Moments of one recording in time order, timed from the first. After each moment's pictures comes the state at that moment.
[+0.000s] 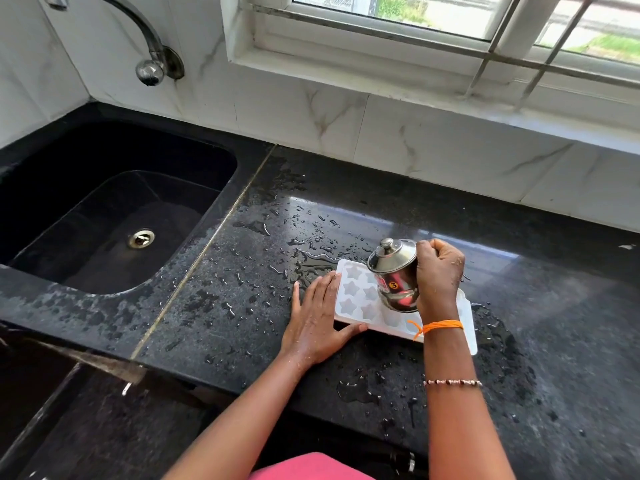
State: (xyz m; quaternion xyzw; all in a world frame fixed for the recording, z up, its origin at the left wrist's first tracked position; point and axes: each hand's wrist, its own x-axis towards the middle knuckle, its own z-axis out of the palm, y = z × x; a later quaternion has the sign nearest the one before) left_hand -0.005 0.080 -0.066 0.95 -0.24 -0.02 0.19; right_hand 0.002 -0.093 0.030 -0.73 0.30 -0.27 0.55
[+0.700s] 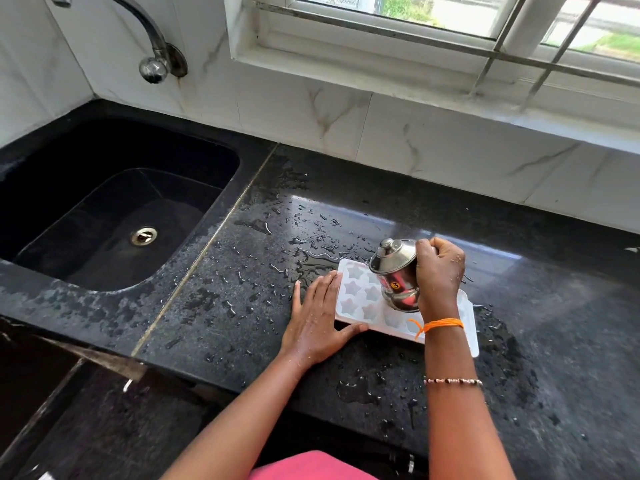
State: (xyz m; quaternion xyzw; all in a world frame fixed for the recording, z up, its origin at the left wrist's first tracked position) left_hand -0.005 0.080 -0.067 0.95 -0.24 -0.01 0.20; right_hand 0.002 -0.092 0.036 -0.77 0.30 -0.28 0.48
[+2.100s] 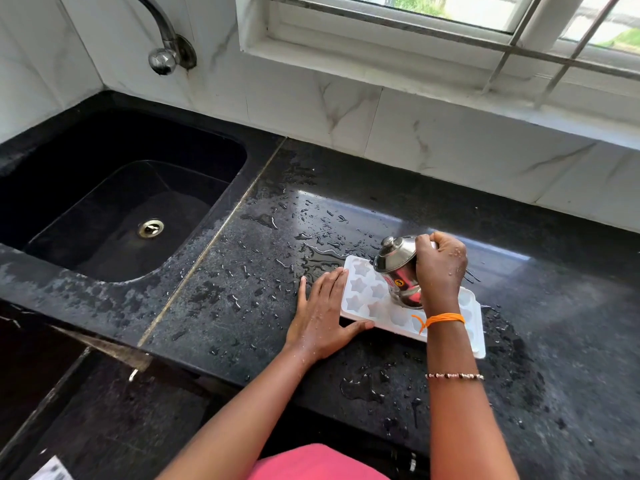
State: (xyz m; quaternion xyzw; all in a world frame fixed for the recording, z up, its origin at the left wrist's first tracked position) left_hand -0.004 0.079 -0.065 0.95 -0.24 -0.01 0.20; right_hand 0.008 -0.085 0.043 -0.82 0.30 -0.26 0.41
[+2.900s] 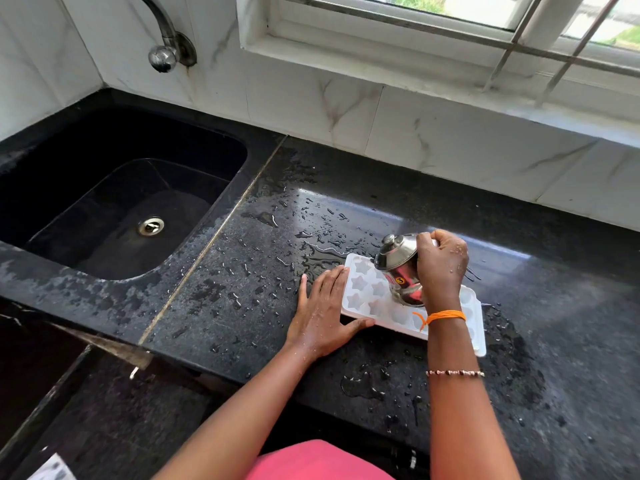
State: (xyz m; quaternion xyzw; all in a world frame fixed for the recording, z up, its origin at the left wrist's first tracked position) left_hand -0.004 0.078 -0.065 0.95 -0.24 0.00 0.20; right_hand 0.008 -0.085 0.041 -0.82 0.31 -0.26 0.41
